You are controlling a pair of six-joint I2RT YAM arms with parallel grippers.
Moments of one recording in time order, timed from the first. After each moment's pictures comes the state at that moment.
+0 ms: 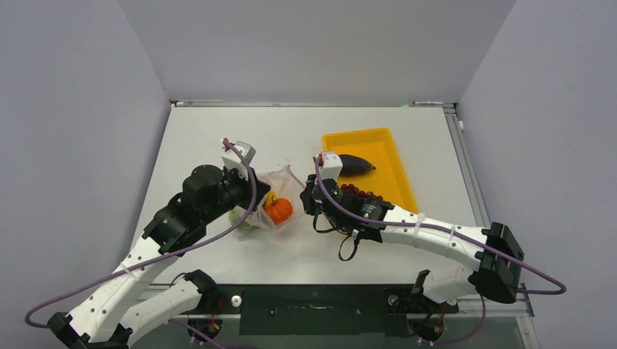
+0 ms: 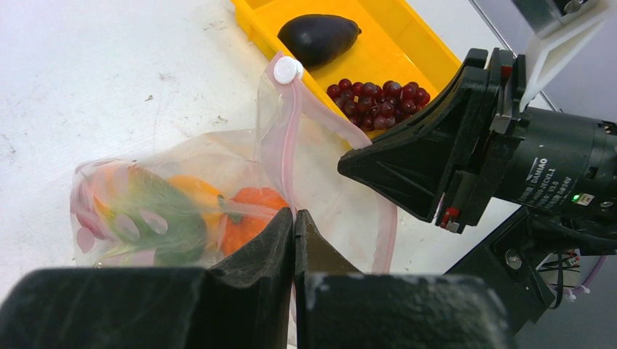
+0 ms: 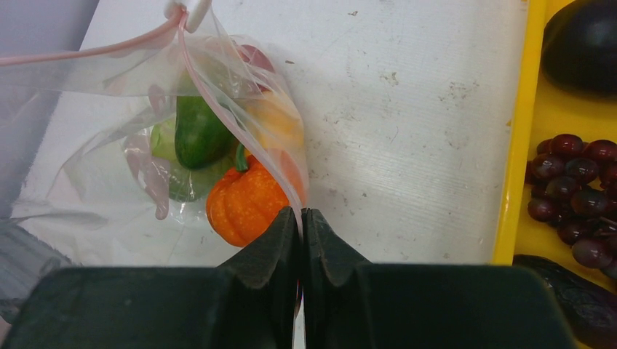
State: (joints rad) left arm -0.67 0.81 0.97 -0.51 0.02 -0.30; right arm 1.09 1.34 1.02 -0.22 0.45 0.65
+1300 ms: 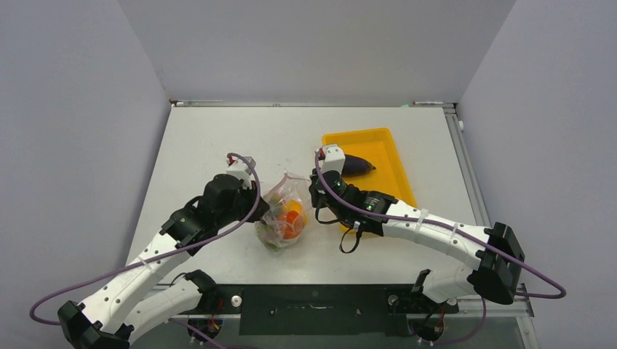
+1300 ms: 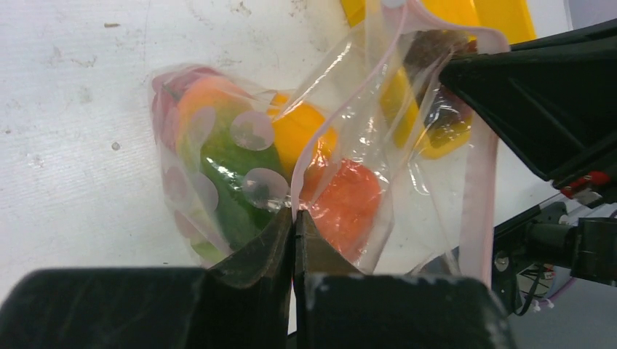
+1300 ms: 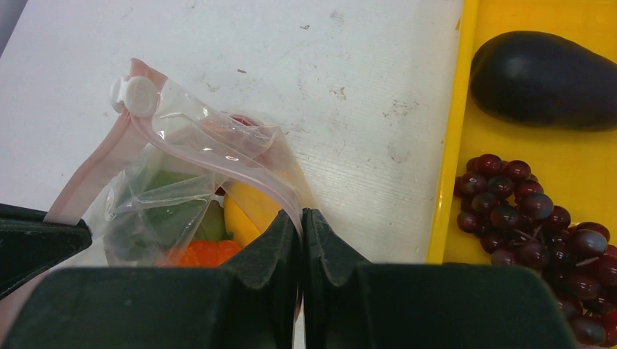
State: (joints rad) left arm -0.67 0.84 0.82 -0.58 -0.06 -0.56; right arm 1.03 1.34 1.05 -0.28 0.46 0.53
